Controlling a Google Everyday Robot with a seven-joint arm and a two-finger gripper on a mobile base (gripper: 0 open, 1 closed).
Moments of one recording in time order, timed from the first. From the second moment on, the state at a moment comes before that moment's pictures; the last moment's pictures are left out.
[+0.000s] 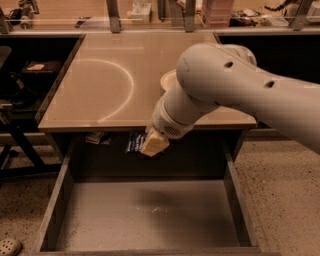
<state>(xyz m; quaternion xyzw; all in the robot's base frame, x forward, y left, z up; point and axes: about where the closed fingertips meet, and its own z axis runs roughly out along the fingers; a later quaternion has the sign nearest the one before) 0.499 0.012 0.811 -0.63 0.73 0.09 0.24</state>
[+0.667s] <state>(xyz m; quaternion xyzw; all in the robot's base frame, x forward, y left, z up) 0.544 0.027 0.863 -0.65 0.71 0.08 0.26</state>
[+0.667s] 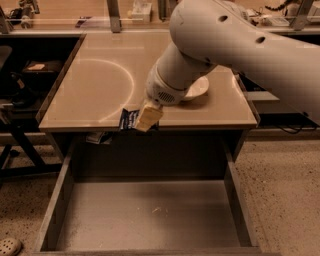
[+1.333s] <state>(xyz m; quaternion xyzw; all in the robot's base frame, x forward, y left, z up) 0.599 0.079 0.870 -0.68 0.67 0.14 0.26</state>
